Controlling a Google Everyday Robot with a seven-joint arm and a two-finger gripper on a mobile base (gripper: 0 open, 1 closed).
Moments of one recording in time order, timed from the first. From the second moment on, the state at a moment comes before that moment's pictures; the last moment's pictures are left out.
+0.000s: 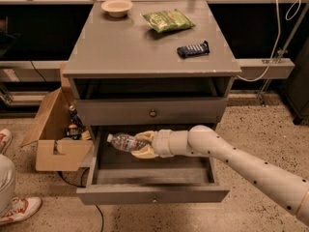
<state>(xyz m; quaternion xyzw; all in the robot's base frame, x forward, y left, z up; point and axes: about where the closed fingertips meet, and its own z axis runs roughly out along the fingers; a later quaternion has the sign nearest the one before) 0.581 0.060 0.565 -0.58 0.61 0.26 0.47</state>
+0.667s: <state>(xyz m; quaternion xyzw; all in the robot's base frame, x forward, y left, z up) 0.581 0.068 0.664 -0.64 0.58 0.21 0.46</state>
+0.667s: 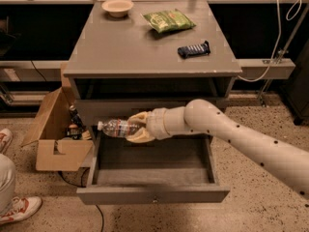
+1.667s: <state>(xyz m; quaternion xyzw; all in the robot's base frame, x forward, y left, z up) 0.573 0.087 0.756 -0.68 0.58 0.13 0.44</state>
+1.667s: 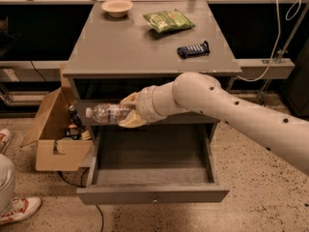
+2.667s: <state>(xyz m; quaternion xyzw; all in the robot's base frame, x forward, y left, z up) 0.605 0.053 0.877 -0.65 0.58 0.07 0.48</state>
